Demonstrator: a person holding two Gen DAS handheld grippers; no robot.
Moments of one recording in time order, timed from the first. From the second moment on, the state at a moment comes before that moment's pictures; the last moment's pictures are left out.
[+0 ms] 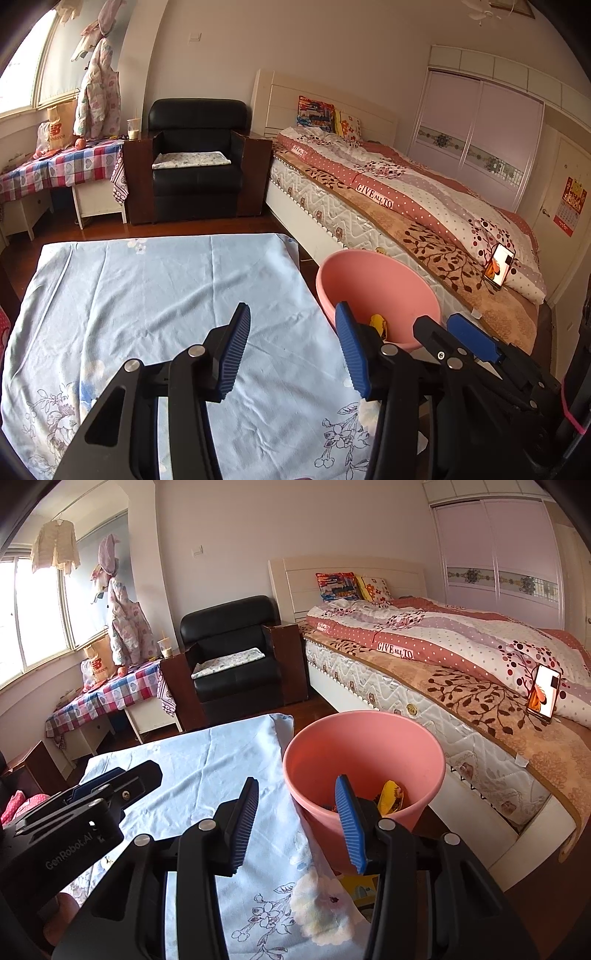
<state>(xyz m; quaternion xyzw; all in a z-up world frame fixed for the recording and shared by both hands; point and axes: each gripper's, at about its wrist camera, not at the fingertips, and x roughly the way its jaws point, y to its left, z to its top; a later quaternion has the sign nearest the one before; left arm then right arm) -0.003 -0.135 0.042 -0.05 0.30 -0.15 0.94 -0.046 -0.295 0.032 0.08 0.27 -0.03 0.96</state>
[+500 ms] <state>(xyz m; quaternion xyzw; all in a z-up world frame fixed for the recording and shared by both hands) 0.002 -0.133 0.038 -0.06 0.31 -0.15 0.94 -0.043 -0.295 0.028 0.08 0.28 -0.03 0.96</state>
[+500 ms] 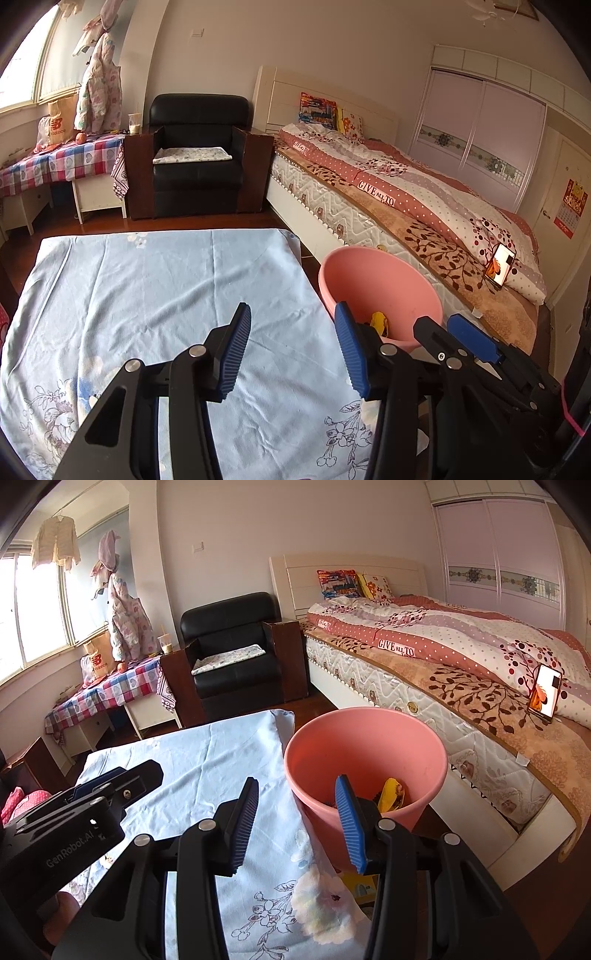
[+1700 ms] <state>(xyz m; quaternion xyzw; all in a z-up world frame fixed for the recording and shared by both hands) -0.003 -0.130 0.029 -0.06 0.31 -0.15 0.94 -0.045 -0.292 0.027 0.08 0.28 -0.03 0.96</state>
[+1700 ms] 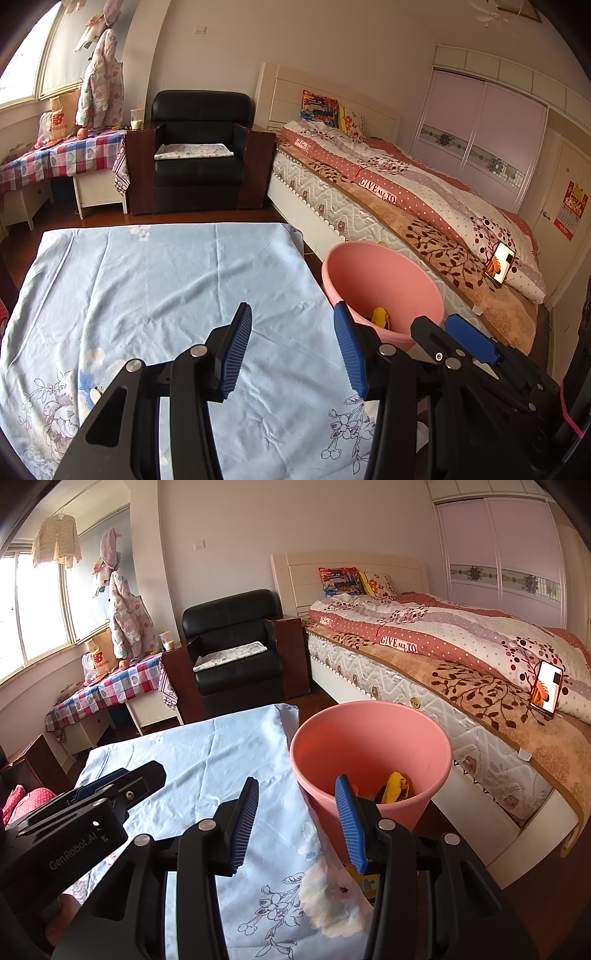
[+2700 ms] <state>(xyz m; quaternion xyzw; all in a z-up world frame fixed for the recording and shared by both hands) -0.005 -0.129 0.028 -0.06 0.31 -0.15 0.94 -0.046 -0.291 0.026 0.08 0.28 -0.03 0.96</state>
